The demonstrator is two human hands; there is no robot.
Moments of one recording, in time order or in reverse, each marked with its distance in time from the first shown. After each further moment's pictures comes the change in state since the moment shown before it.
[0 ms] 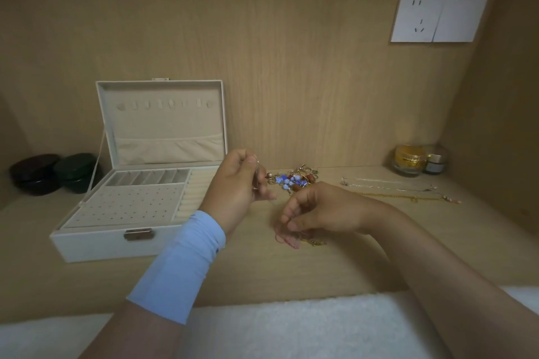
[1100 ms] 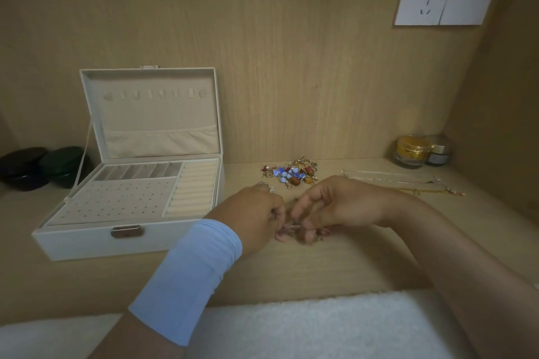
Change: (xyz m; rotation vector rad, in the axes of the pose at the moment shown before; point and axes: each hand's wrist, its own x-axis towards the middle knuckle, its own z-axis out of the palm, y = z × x) left_hand -0.010 -0.020 -0.003 1.243 -0.532 0.127; right_hand -0.011 0.012 -0.017 0.028 -0.032 0.128
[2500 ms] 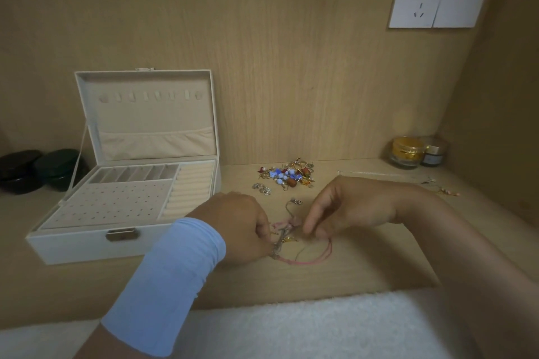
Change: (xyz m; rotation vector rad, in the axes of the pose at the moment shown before) left_hand -0.014 -0.002 -0.016 0.164 -0.131 -0.072; right_hand -0.022 -0.017 -0.008 -0.201 -0.018 0.056
